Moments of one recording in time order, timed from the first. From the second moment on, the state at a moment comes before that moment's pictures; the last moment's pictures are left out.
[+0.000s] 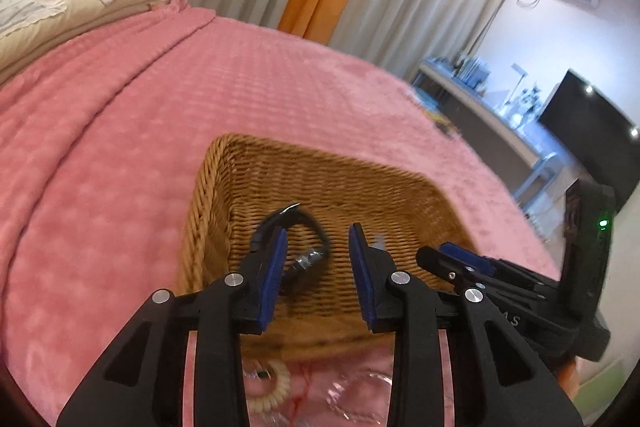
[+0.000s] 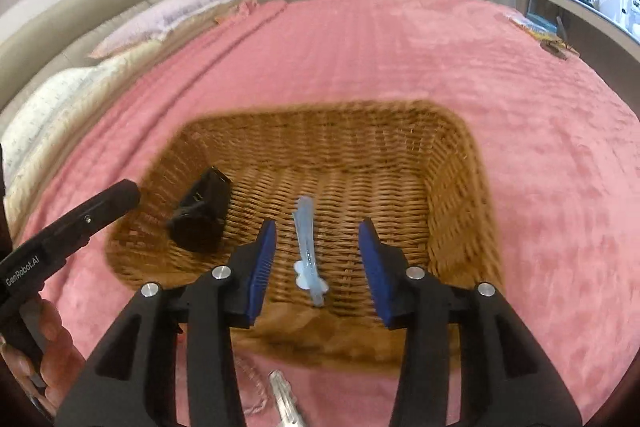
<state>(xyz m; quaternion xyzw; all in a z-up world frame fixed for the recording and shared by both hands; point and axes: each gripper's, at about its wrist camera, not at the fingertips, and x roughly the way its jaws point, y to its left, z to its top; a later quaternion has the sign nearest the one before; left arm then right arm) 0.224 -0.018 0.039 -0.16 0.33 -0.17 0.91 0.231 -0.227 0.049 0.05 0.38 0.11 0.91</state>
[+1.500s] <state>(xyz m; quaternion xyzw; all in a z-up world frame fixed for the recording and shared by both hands) 0.083 -0.017 -0.050 -0.07 0.42 -0.13 0.90 0.045 -0.260 -0.024 -0.01 0.41 0.05 0.91</state>
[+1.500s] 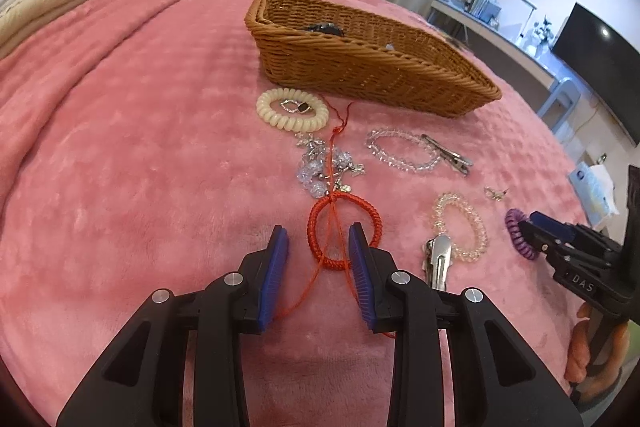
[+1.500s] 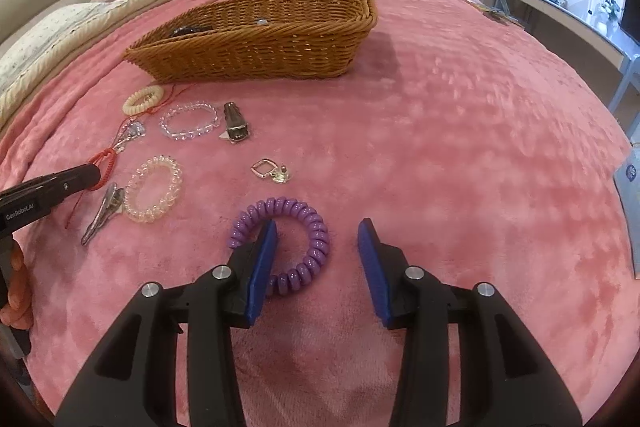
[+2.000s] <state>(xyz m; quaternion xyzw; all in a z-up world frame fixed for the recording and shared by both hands) 0.064 -0.017 -0.038 -0.06 0.36 -0.13 0.92 0.020 -0.246 -0.010 -0.03 0.35 0.11 0.93</state>
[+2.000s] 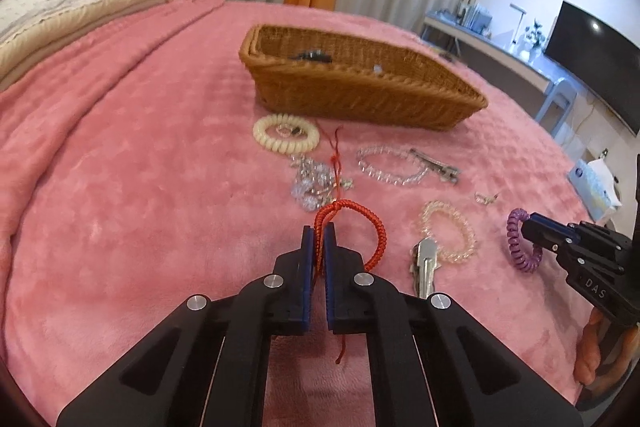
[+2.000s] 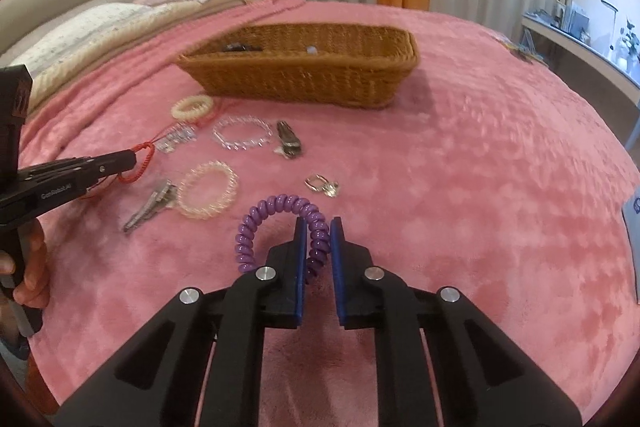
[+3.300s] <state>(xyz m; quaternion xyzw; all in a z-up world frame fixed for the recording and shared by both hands) 0.230 -0.070 0.066 -0.08 0.26 -0.18 0.94 0.223 -0.244 0.081 0.04 0.29 0.11 0.95</state>
